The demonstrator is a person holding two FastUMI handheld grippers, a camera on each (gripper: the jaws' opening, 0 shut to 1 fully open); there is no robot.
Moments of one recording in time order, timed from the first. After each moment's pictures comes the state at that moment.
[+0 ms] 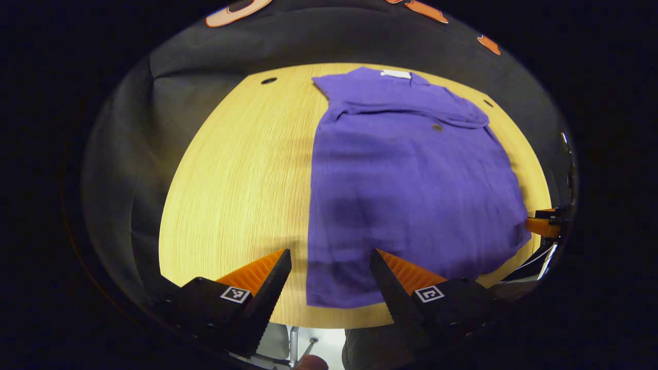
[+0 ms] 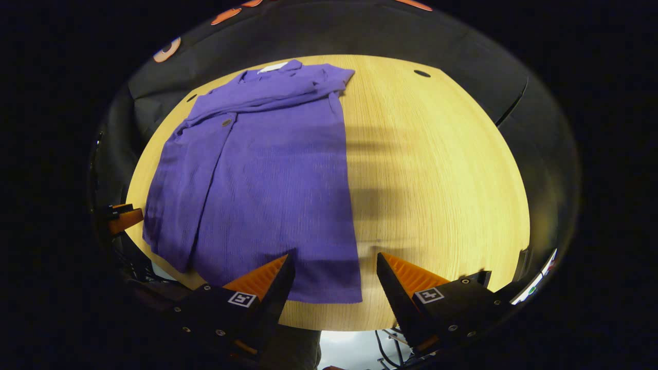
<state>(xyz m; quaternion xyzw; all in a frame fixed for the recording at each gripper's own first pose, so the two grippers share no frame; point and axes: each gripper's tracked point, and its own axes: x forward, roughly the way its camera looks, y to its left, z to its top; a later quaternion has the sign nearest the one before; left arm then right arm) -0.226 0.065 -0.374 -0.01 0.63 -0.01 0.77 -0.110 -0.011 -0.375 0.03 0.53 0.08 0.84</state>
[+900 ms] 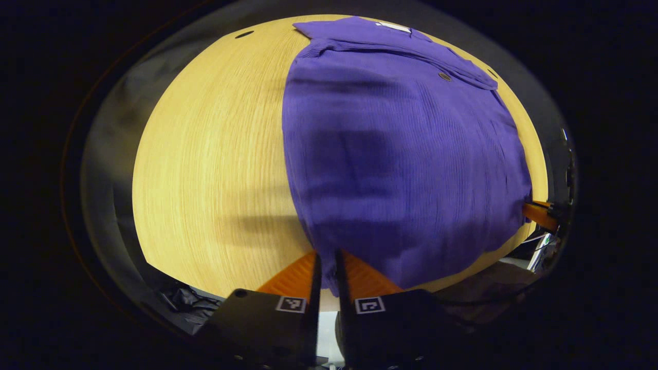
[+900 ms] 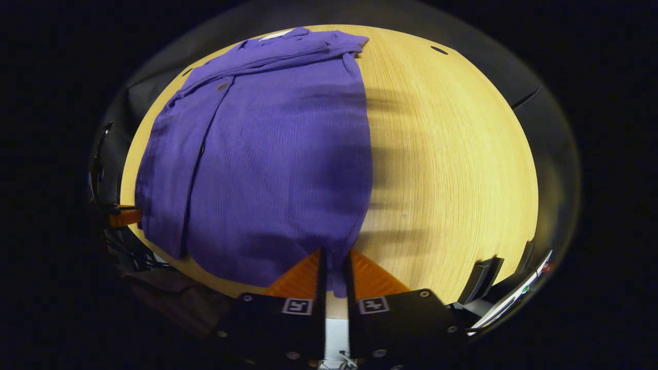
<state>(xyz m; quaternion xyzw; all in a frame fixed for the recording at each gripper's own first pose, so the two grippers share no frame) -0.213 0.034 -0.427 -0.03 0.74 -0.05 0.67 -0.128 0.004 -0.390 0.02 0.60 0.09 0.80</state>
